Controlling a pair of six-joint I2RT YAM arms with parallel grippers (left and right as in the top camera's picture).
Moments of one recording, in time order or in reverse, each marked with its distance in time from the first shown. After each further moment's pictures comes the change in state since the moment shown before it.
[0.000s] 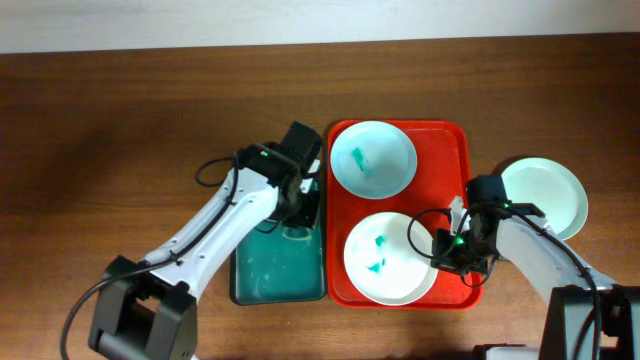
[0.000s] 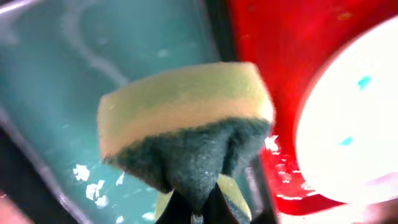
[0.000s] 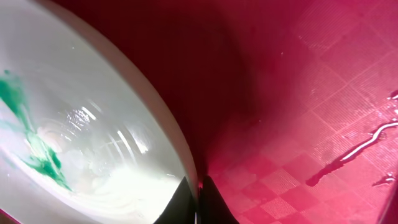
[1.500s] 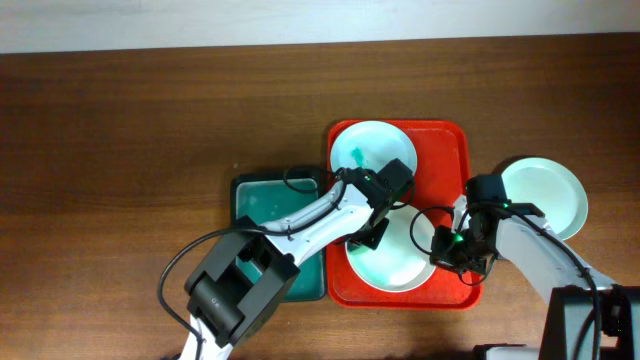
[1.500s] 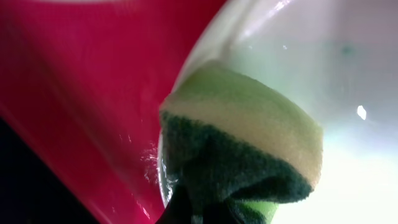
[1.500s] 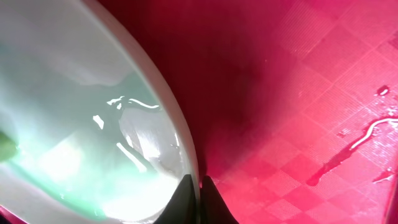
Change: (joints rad) left arm -0.302 0.360 0.186 0.097 -0.163 -0.092; right arm 0.001 0.000 0.000 0.013 0.008 0.093
